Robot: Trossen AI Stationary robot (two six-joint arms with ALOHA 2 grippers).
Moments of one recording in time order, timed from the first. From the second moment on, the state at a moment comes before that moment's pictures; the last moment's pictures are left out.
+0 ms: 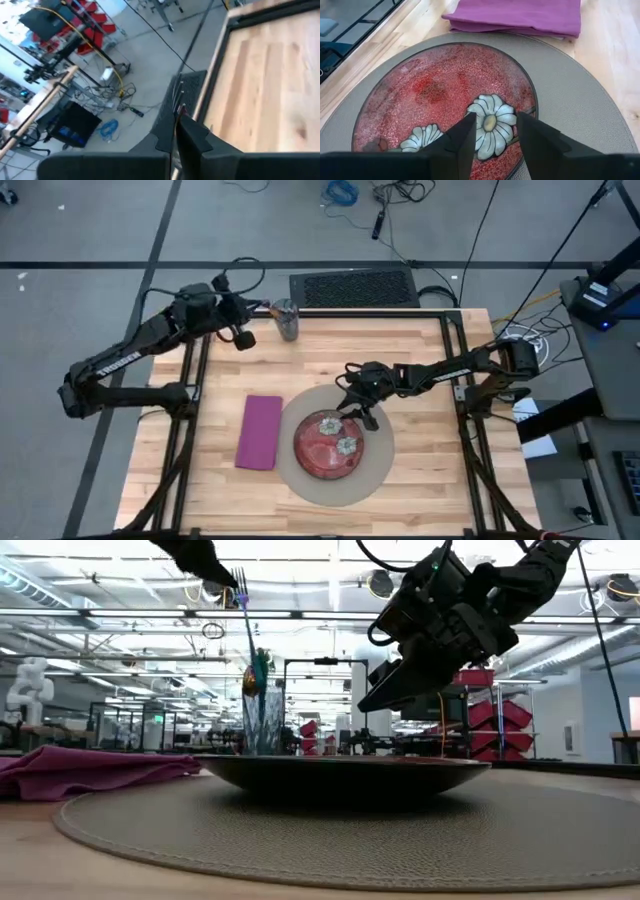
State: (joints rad) left arm 0.53 0.95 1.09 -0.53 -0.12 0.56; right arm -0.10 1.60 0.71 0.28 -0.39 -0.09
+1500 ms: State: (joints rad) left arm 0.39 0.93 0.57 -0.67 0.75 -0.08; right arm -0.10 1.60 0.71 0.28 -0.36 -0.10
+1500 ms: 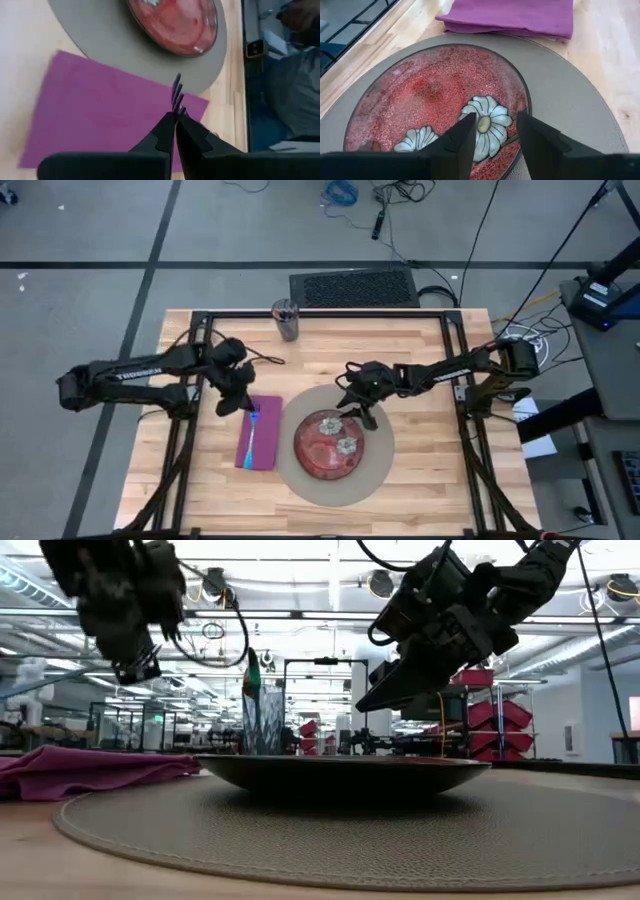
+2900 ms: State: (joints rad) left arm 0.48 1.19 0.57 -0.61 0.51 -0.11; right arm -0.10 1.60 0.71 0.29 -0.37 -0.09
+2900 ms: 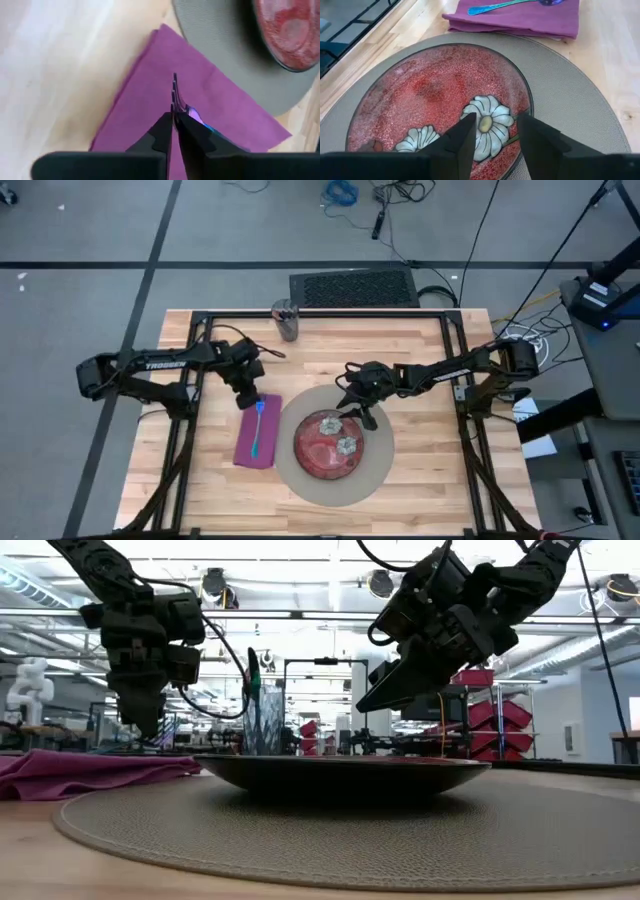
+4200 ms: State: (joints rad) left arm 0.28 0.87 1.12 -0.77 0.23 -0.04; right arm -0.25 1.52 0.94 0.36 -0.34 -0.22
